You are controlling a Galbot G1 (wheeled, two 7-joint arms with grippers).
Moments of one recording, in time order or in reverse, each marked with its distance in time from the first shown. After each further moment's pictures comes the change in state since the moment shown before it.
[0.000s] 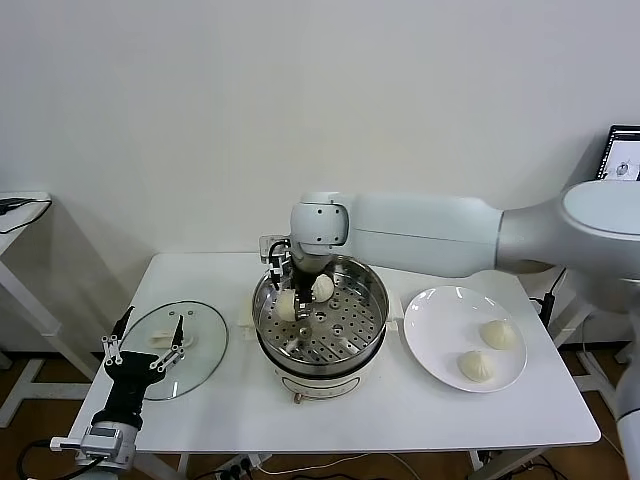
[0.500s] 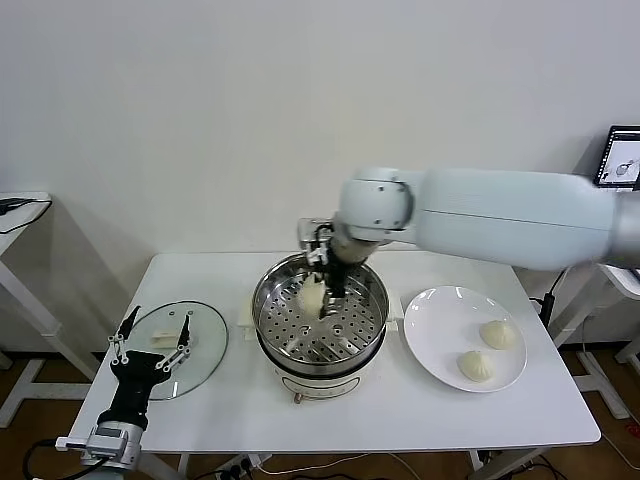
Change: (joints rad) left arm 0.003 0.002 0.018 -0.010 0.004 0.003 -0.007; right arm 0.134 -0.161 -0.019 0.199 0.091 0.004 0.019
